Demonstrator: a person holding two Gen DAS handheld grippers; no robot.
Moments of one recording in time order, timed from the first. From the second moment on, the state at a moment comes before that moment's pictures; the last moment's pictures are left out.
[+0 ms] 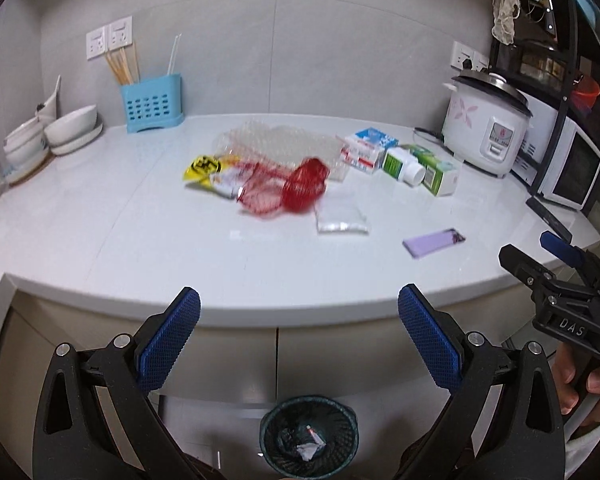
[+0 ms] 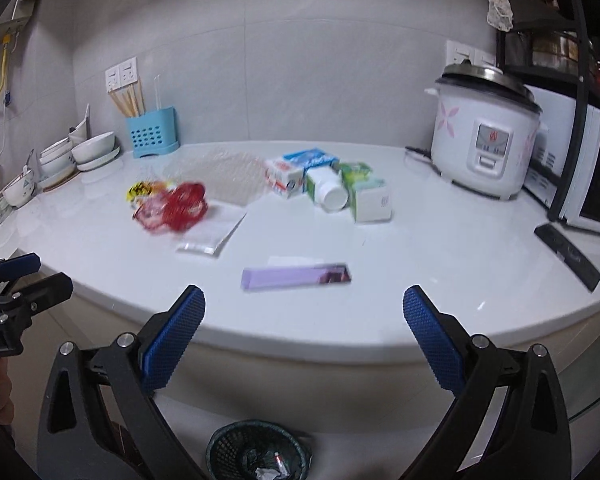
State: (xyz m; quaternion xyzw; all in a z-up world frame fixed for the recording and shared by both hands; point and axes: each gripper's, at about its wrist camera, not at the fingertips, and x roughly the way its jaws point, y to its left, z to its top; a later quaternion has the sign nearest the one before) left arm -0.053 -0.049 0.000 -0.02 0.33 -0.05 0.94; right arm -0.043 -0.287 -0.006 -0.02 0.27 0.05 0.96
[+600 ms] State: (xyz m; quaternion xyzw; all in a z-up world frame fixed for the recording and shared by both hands) left arm 0.100 -0.077 0.003 0.02 0.36 -0.01 0.93; right arm 0.146 -0.340 0.029 0.01 0.34 0.01 0.94
